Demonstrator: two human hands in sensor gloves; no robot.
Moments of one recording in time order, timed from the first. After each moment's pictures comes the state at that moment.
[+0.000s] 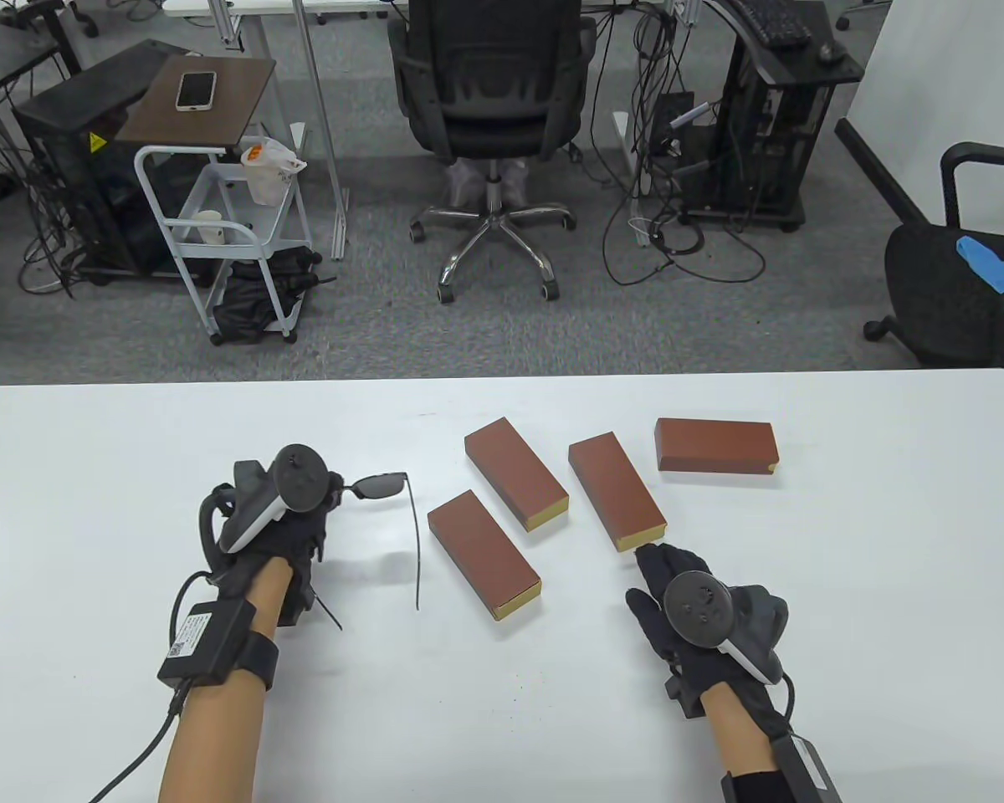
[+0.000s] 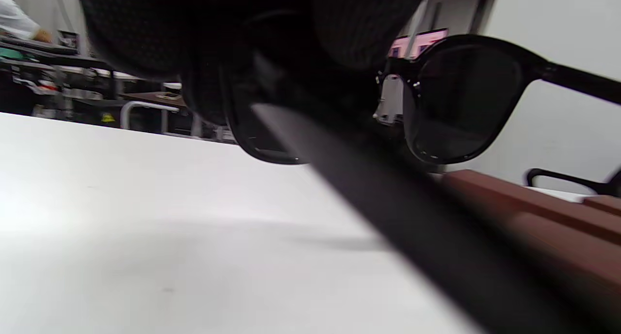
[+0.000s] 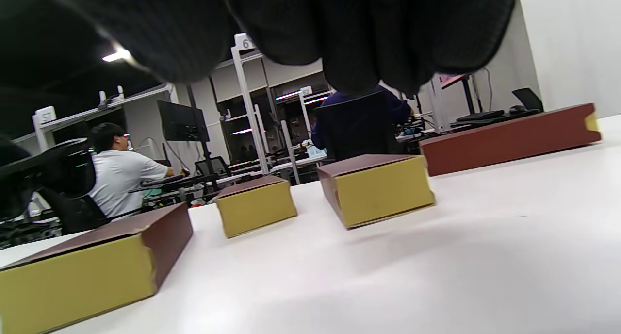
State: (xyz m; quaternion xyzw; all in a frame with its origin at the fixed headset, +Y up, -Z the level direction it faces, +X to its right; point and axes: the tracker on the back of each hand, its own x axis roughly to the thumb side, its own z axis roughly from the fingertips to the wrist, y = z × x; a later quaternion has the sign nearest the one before) left_hand -0.245 -0.682 -0.429 -0.04 -0.03 0.09 0.99; right_hand 0.180 -0.717 -0.327 0.08 -0.12 0.98 0.16
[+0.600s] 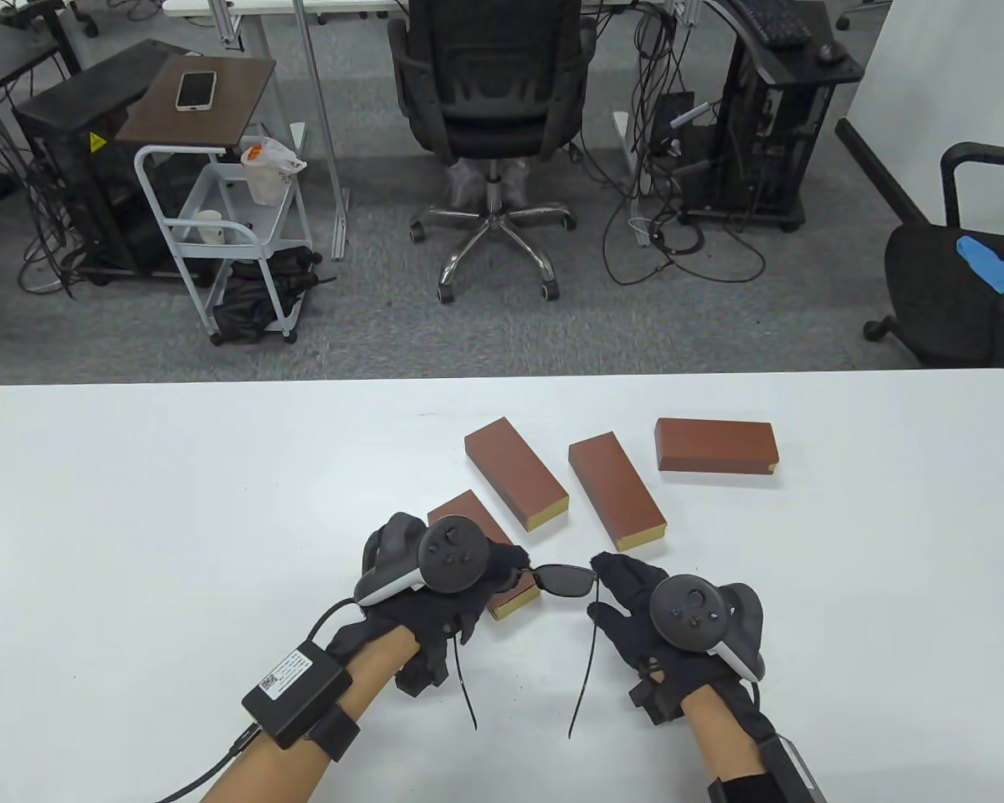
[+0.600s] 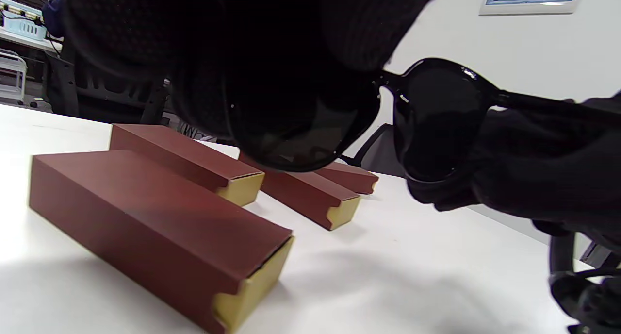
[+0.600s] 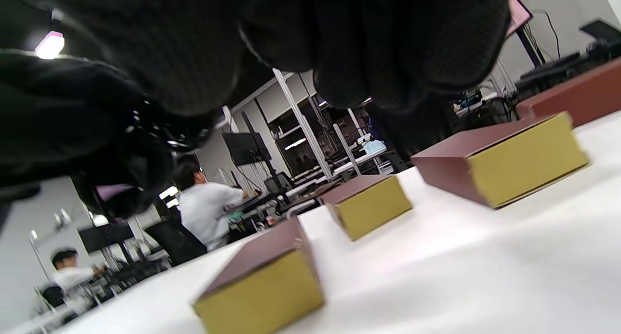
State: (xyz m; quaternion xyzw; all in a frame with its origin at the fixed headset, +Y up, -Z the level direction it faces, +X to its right) left_hand -0.095 -0.664 -0.357 -0.05 -0.27 0.15 0.95; right_hand 0.157 -0.710 -0.323 0.14 -0.10 0.94 0.30
